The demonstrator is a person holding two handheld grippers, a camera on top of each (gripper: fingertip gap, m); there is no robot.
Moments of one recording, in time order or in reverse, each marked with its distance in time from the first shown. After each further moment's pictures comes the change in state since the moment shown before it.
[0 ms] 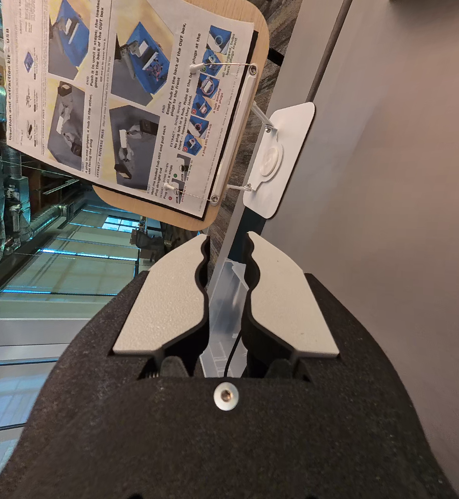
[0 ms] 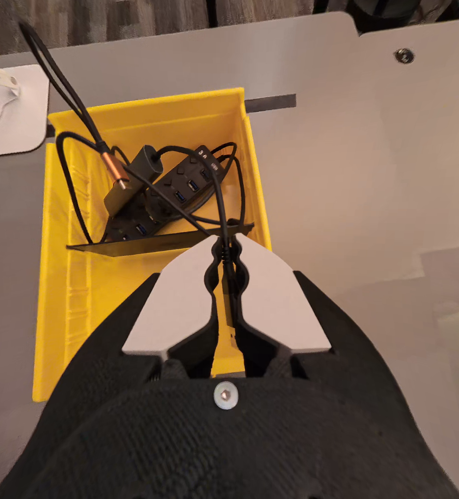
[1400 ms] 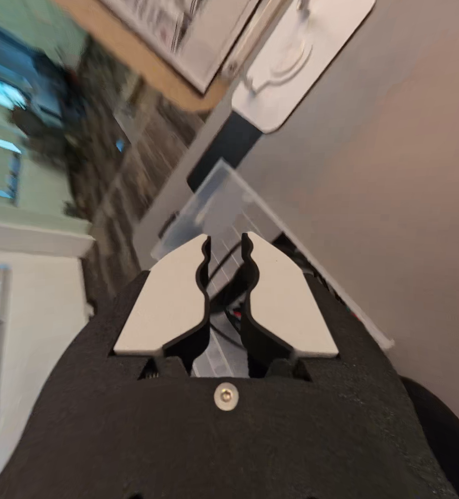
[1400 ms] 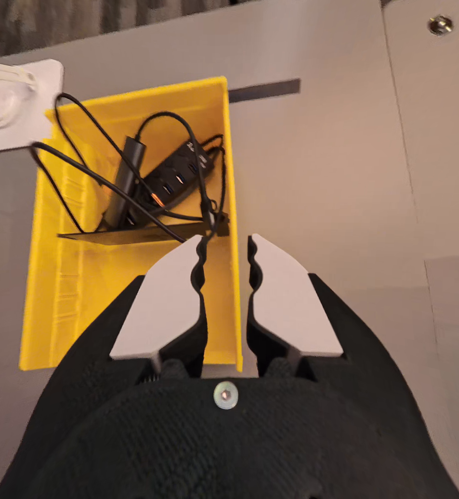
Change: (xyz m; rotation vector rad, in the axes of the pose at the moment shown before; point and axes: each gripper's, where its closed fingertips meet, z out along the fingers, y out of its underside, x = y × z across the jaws) left arm -0.039 0.113 -0.009 -0.298 0.205 -0.402; right arm 0.035 0.002 0.004 -0.053 -0.128 0.025
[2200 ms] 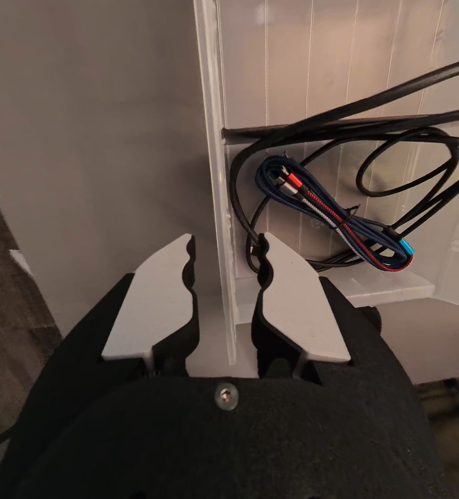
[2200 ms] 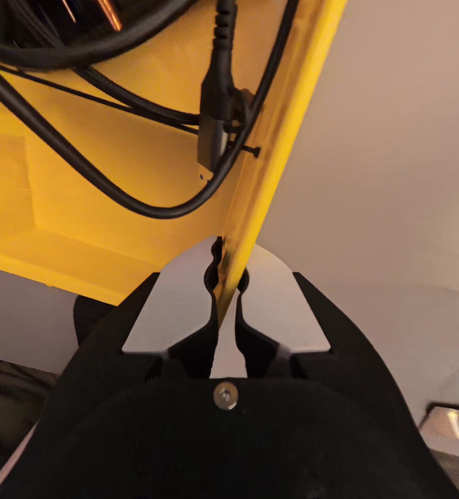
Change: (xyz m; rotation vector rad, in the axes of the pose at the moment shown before) left arm -0.015 0.231 0.045 -0.660 0.429 -0.859; right arm -0.041 0.094 0.058 -0.606 -0.073 -0.236
